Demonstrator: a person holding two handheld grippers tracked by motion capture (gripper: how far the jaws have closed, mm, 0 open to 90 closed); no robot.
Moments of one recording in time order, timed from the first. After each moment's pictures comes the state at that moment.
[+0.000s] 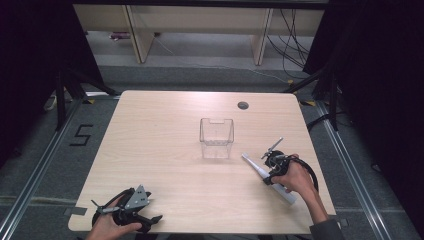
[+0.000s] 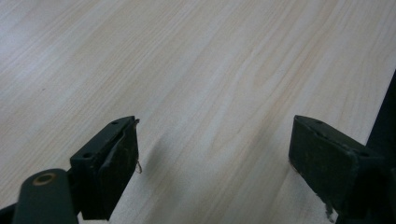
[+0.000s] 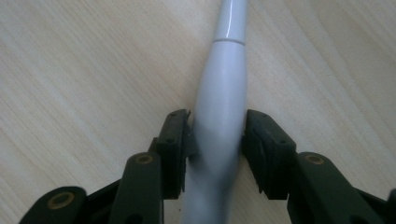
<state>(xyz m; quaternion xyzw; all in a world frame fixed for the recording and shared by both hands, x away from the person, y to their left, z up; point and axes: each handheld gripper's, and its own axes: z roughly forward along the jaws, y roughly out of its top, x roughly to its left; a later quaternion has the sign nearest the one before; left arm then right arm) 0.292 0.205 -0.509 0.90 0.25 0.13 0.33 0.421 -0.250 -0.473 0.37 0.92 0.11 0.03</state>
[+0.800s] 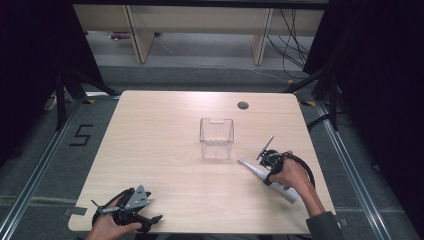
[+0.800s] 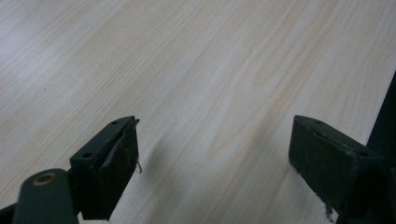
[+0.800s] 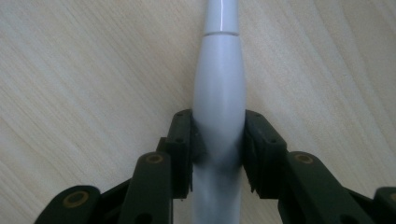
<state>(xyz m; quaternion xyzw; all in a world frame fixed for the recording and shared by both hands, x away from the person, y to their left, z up) 0.293 0.205 -0.508 0.90 0.25 0.13 0.33 0.431 -0.237 -0.473 0.34 0.94 0.04 0.02</state>
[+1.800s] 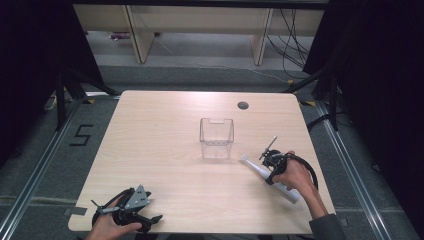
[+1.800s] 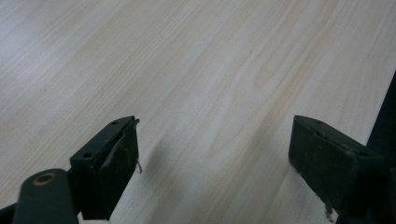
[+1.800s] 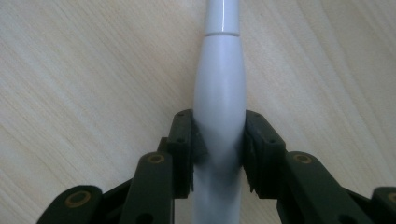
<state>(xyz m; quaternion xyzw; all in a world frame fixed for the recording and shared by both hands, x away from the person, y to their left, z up) 0.293 0.205 -0.508 0.90 0.25 0.13 0.33 0.426 -0.243 -0.470 0.35 0.93 0.05 0.04</state>
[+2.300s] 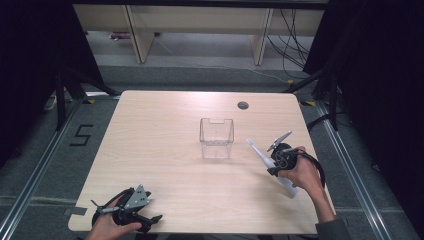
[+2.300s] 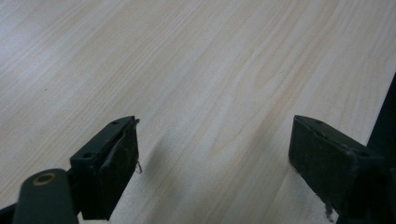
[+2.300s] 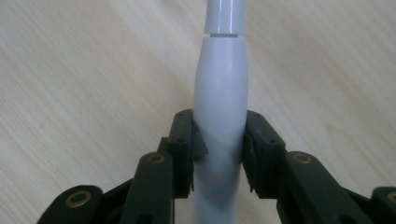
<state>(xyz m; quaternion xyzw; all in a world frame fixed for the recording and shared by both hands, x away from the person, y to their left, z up) 0.293 0.206 -0.508 0.90 0.25 0.13 0.33 0.418 -0.259 -0.438 0.37 0.91 0.15 0.09</state>
